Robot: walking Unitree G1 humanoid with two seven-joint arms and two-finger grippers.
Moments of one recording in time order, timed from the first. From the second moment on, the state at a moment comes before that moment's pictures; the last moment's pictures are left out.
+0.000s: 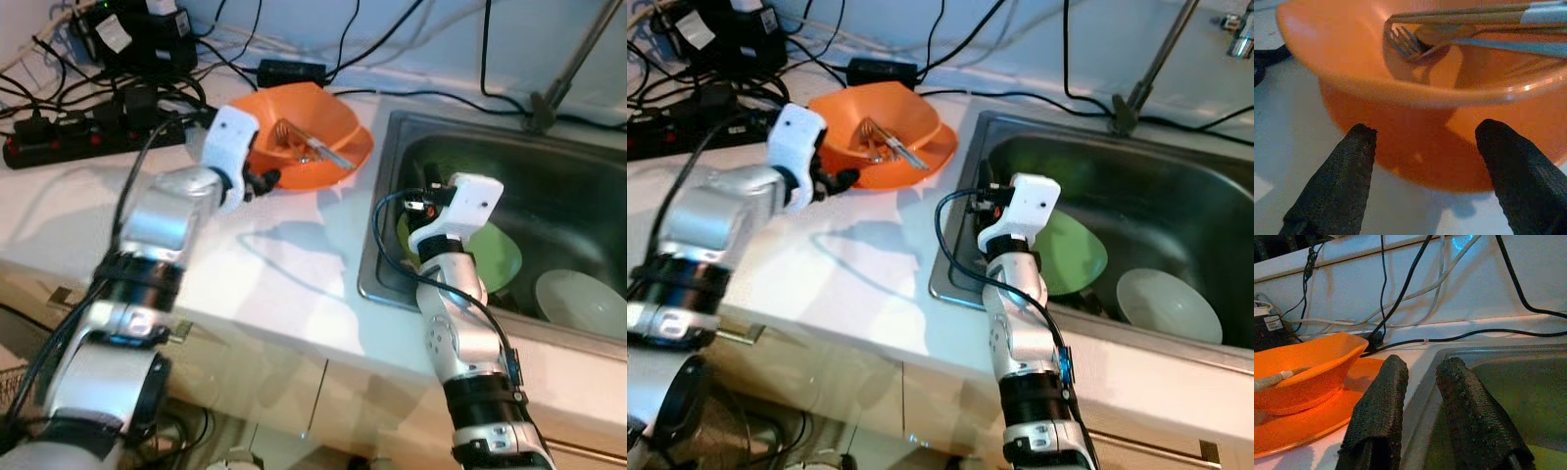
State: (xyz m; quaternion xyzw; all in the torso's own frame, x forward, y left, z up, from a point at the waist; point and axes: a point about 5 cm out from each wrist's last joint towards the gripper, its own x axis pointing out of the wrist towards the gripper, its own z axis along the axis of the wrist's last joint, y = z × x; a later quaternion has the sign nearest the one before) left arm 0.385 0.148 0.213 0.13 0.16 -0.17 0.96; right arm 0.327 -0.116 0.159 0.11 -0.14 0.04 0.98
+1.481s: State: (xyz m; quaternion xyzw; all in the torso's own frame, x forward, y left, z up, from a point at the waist) left arm 0.356 0.119 0.213 0.16 0.19 -0.31 0.92; right arm 0.324 -0.115 0.159 0.12 -0.14 0.04 0.98
